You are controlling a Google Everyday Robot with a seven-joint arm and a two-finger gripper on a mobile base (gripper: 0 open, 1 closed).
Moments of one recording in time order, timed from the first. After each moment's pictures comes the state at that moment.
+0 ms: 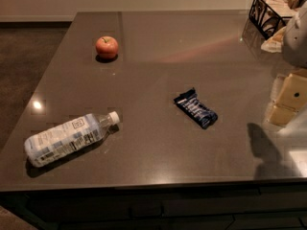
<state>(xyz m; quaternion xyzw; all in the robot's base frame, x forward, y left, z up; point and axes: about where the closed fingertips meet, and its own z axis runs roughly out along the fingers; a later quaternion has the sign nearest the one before) 0.438 -0.217 0.976 -0.60 0.78 -0.03 0.16</state>
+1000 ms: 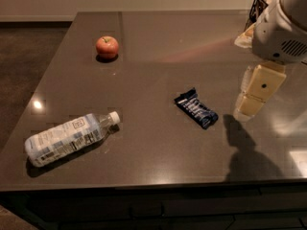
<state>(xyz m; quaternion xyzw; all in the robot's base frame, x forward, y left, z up) 0.462 -0.173 0.973 -0.62 0.76 0.00 0.19</state>
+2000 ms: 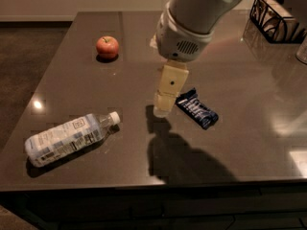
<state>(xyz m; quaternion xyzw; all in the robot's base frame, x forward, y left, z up) 0.489 -0.014 0.956 -0.71 0.67 0.05 0.20</state>
